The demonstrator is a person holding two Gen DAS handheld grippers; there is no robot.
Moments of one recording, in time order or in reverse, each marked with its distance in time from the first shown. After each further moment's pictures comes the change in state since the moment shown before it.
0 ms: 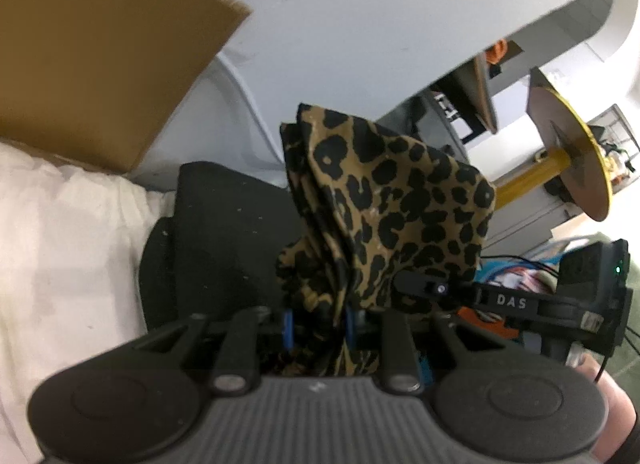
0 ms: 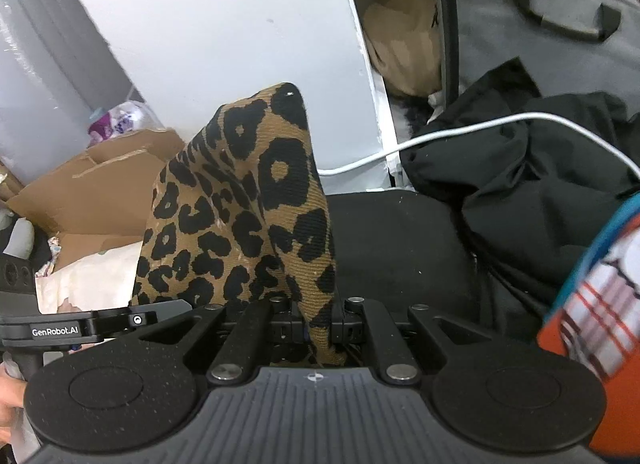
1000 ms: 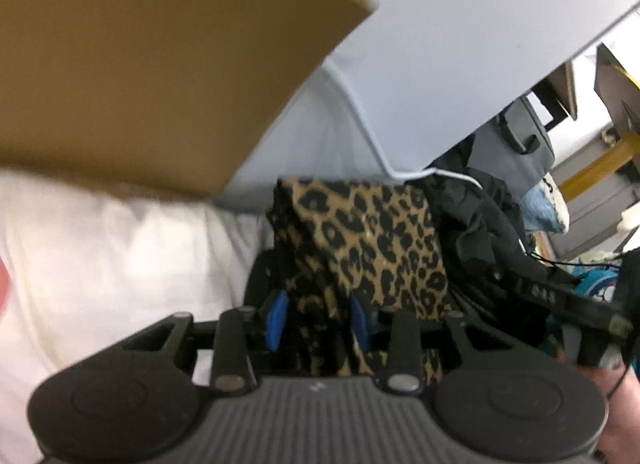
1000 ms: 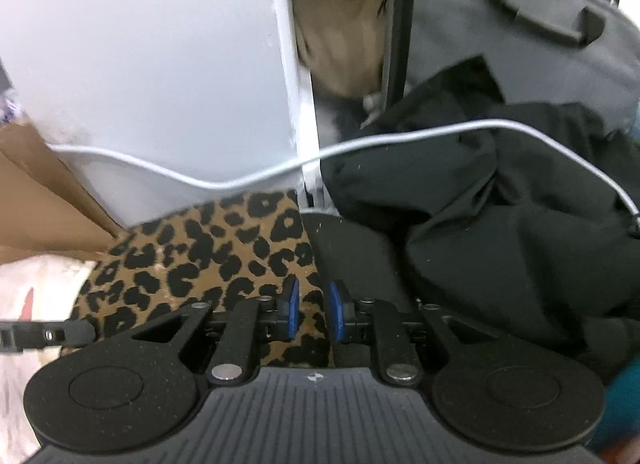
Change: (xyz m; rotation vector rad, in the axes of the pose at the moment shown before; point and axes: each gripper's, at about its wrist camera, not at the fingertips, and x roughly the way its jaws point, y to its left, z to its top) left arm 0.008 0.024 0.037 0.069 0.023 0.243; right arm 0.073 -0.025 0.006 -0.036 -0.083 -0.243
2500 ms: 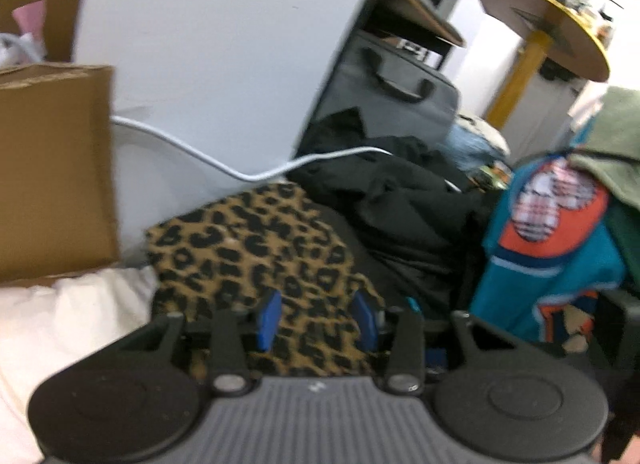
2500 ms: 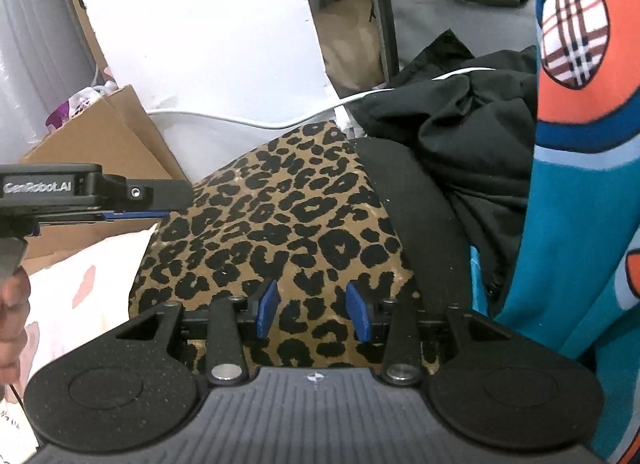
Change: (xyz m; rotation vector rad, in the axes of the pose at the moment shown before) left arm -0.005 -0.094 -0.048 0.383 -0.082 -0.074; right arm -0.051 0.026 -0.128 0.120 -0.123 0.082
